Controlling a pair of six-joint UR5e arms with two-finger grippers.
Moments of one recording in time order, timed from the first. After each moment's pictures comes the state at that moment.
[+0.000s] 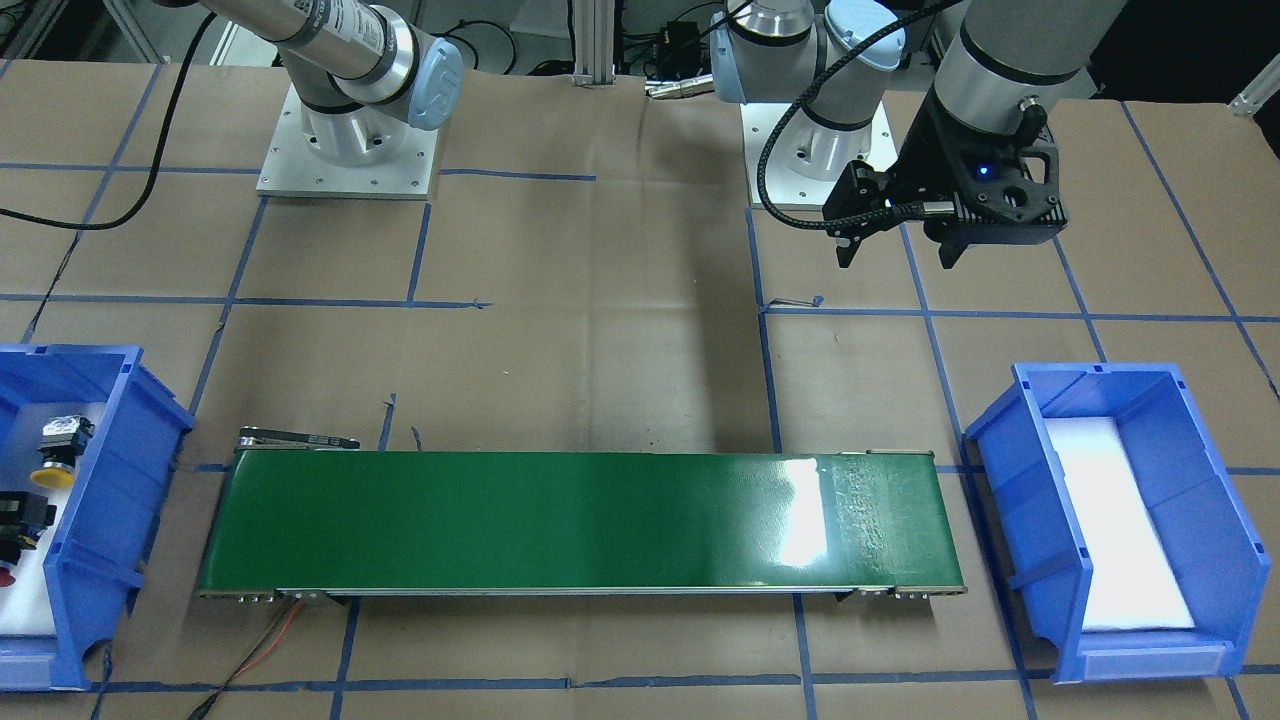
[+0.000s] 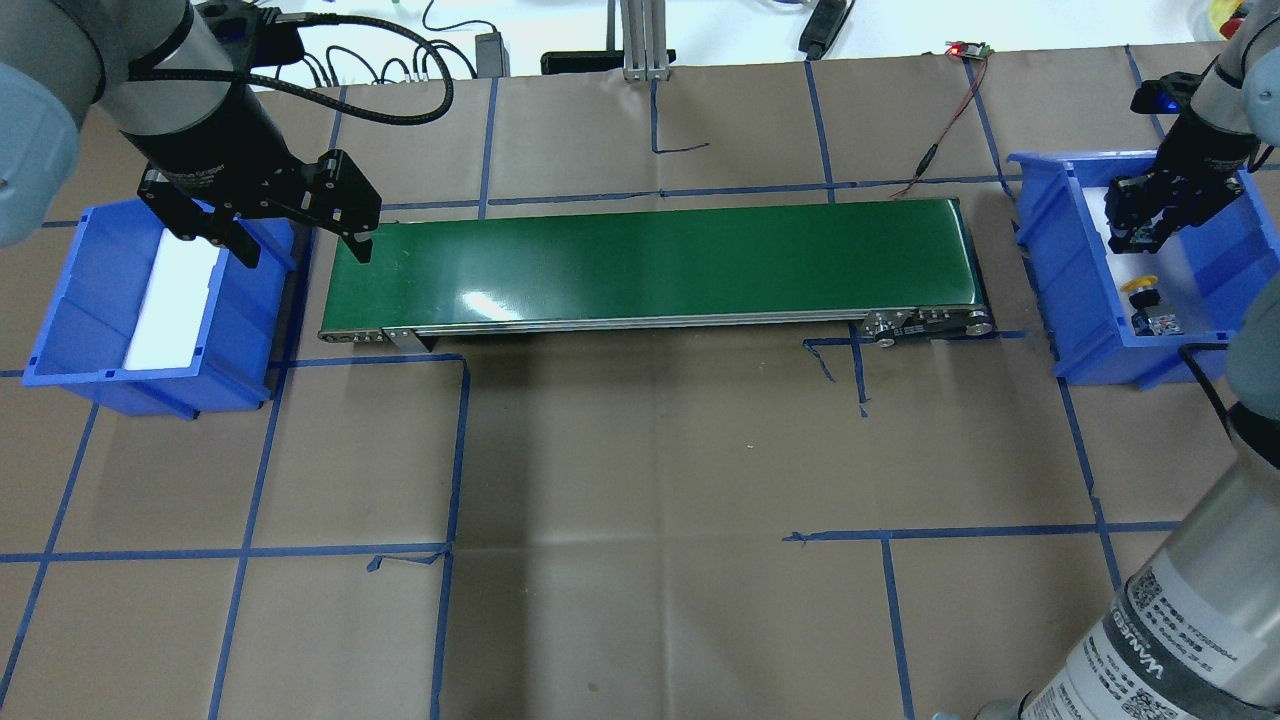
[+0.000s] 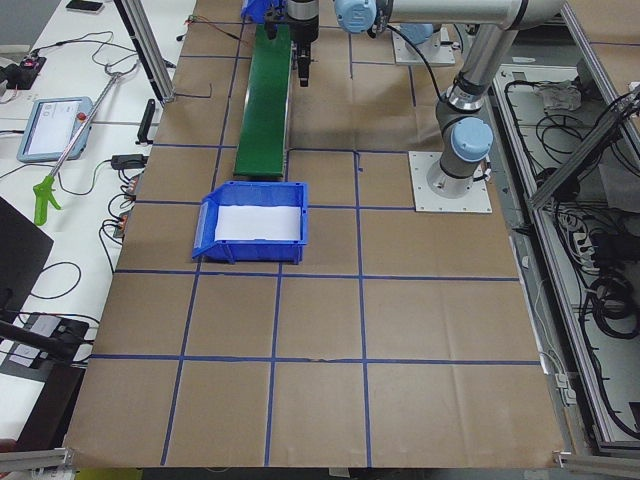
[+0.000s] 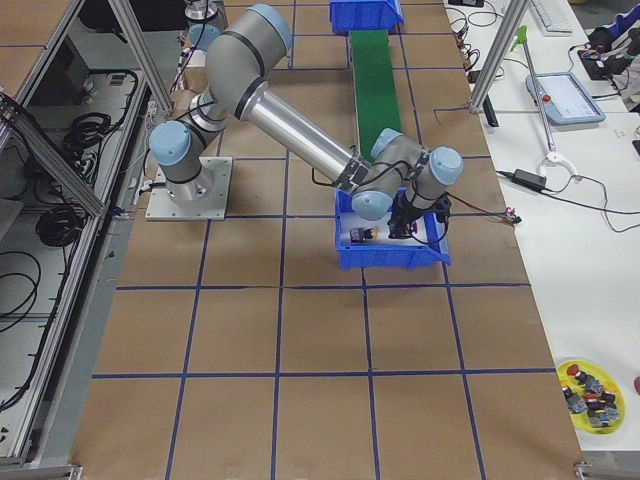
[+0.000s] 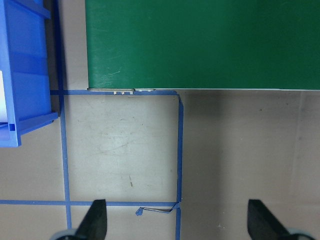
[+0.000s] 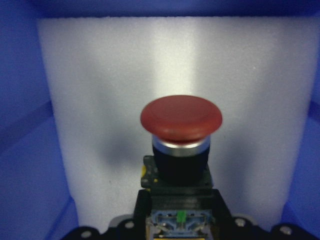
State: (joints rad) left arm -1.52 -1.55 -1.58 -1.59 1.58 0.04; right arm 1.09 -0.93 1.33 -1.77 -1.64 -0.47
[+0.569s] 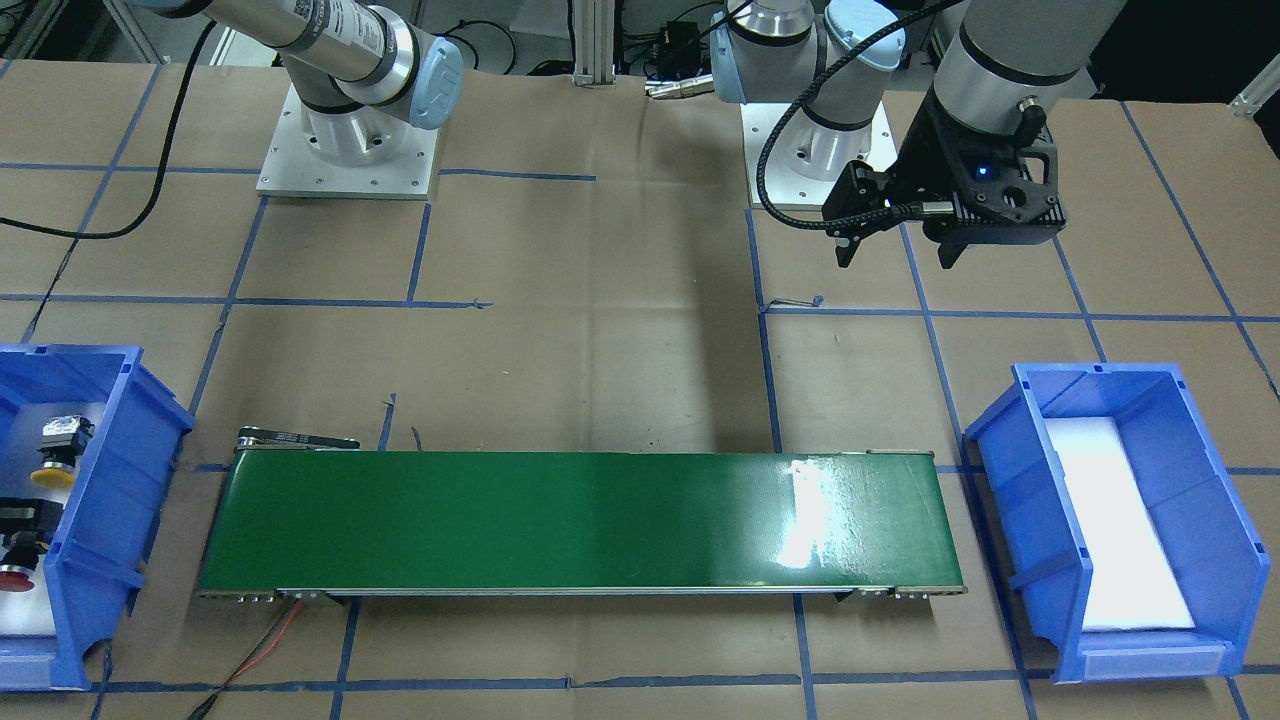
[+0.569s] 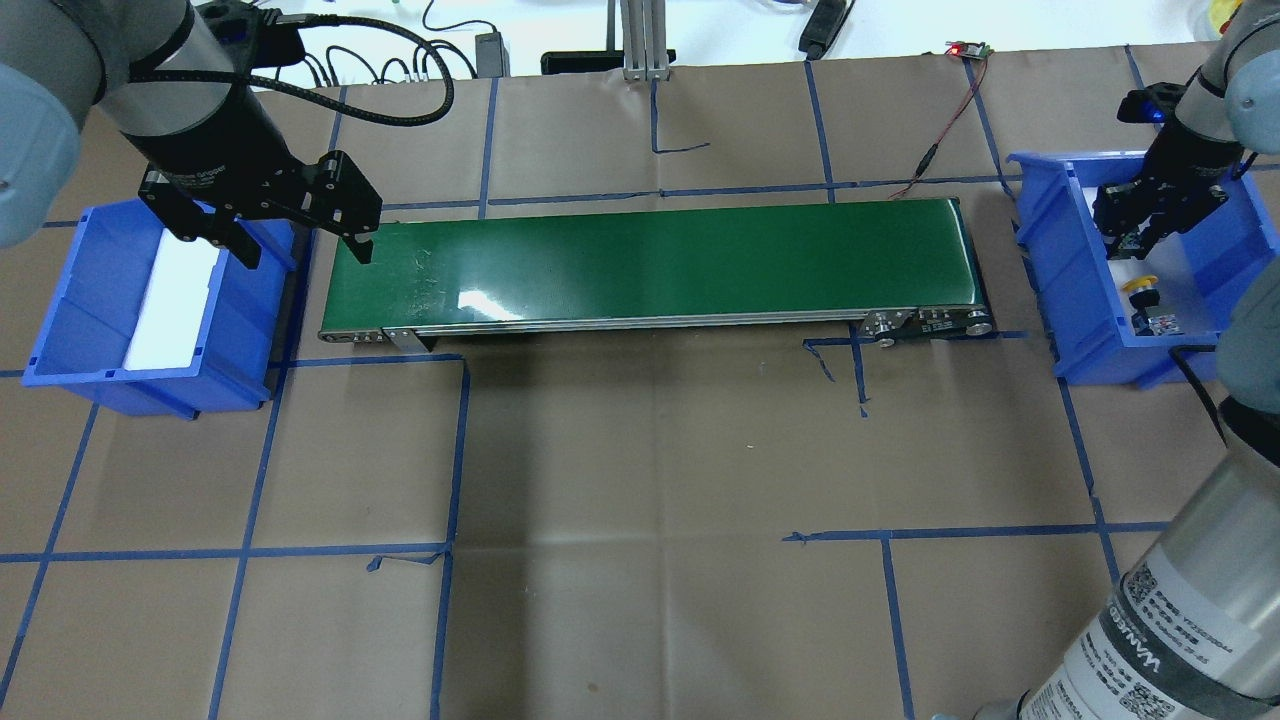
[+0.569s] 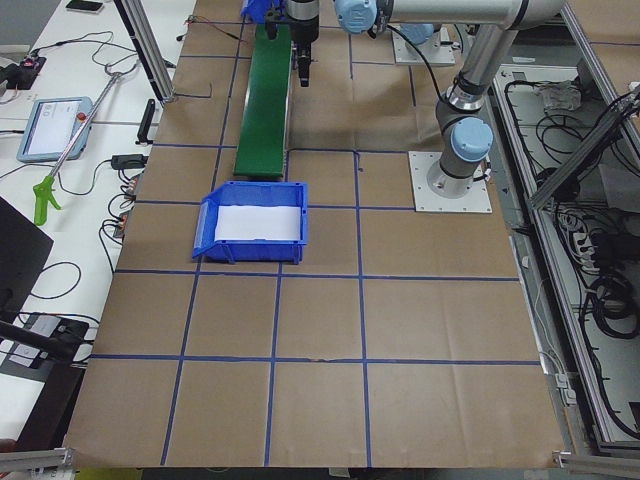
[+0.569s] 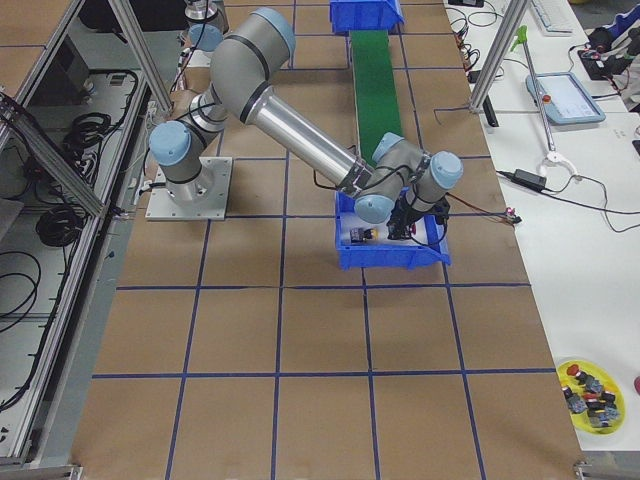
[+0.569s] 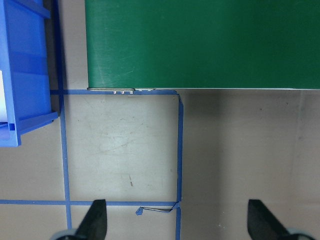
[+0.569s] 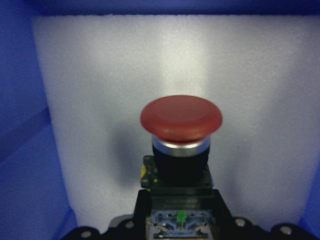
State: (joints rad) left arm -1.52 -1.55 -1.58 -1.59 1.58 0.04; right arm 1.10 -0.91 1.33 -1.77 -1.63 -0.47
